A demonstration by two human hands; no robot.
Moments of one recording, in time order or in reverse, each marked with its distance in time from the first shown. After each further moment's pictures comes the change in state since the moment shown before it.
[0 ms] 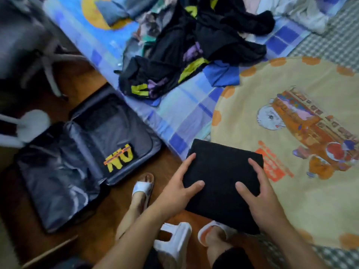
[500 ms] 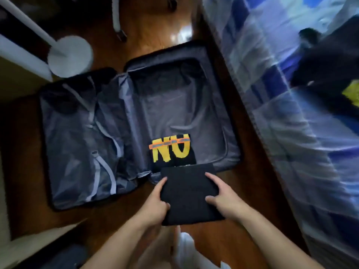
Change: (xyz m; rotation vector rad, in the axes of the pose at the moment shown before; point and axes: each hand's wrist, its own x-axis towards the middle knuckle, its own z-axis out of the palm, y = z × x) left_hand 0.038 -0.262 -0.402 -0.185 0.387 -0.515; right_hand 0.198 0.084 0.494 -0.551 -0.701 0.256
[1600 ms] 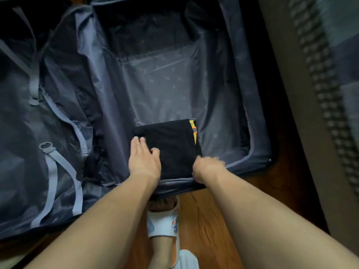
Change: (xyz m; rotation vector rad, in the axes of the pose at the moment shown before) left_hand 0.278 -0.034 -0.030 1.622 0.127 0.021; right_hand 0.278 0.016 0.072 -1.092 -0.068 0.392
